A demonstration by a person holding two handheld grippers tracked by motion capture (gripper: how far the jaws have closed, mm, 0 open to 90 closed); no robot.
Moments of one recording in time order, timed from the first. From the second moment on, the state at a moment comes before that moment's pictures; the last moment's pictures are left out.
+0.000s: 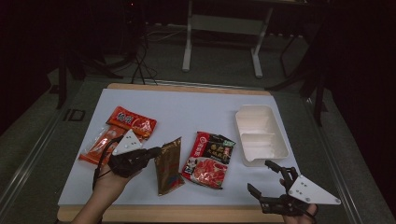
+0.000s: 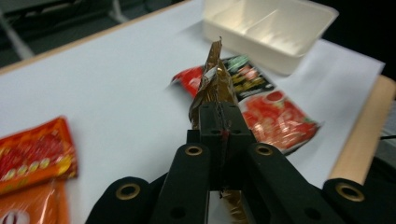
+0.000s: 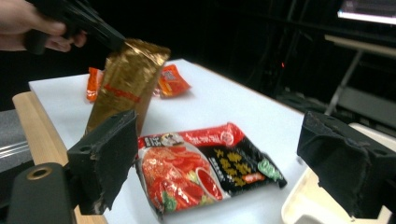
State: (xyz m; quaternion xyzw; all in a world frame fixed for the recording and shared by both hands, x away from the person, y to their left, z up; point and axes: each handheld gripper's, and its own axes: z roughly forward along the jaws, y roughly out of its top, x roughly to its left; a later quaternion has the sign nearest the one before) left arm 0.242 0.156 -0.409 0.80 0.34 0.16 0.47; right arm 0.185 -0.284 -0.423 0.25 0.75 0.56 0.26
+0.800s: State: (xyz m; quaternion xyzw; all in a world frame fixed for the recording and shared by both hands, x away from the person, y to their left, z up) left arm 0.211 0.127 -0.357 0.81 0.23 0.17 0.50; right arm 0.191 -0.262 -0.385 0.22 0.75 0.59 0.19
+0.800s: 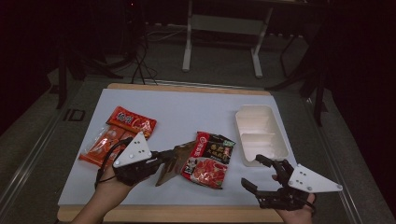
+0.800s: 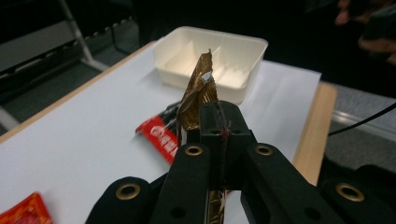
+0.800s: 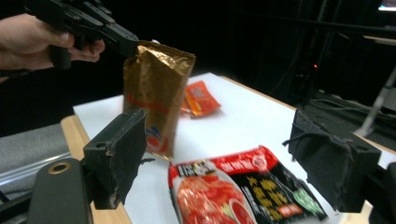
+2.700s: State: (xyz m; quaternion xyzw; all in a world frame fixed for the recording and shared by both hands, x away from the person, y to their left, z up) left arm 0.216 0.087 -0.340 0.77 0.17 0.12 0.60; right arm 0.253 -0.230 -0.335 0.11 0.82 0.56 0.07
